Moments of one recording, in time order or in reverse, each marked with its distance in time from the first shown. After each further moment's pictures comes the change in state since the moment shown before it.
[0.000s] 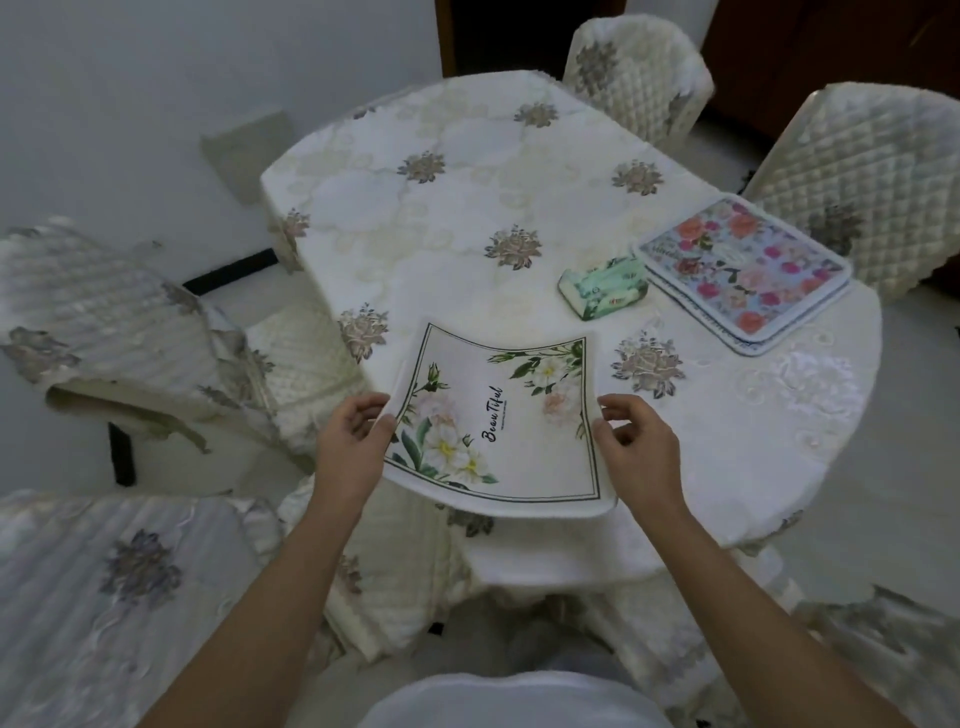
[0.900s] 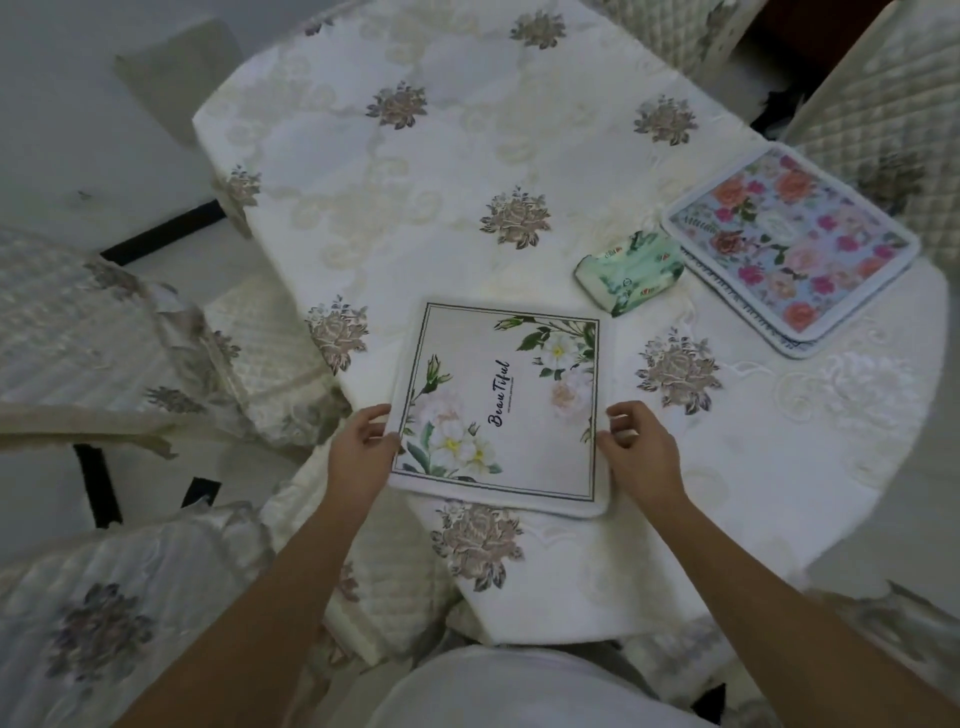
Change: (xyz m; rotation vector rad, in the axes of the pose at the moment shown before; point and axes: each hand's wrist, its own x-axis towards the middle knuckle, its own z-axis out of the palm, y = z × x) left_hand 0.108 -0.072 0.036 0.173 -0.091 -0.268; right_hand 0.084 0.070 0.053 -0.215 -0.162 0.265
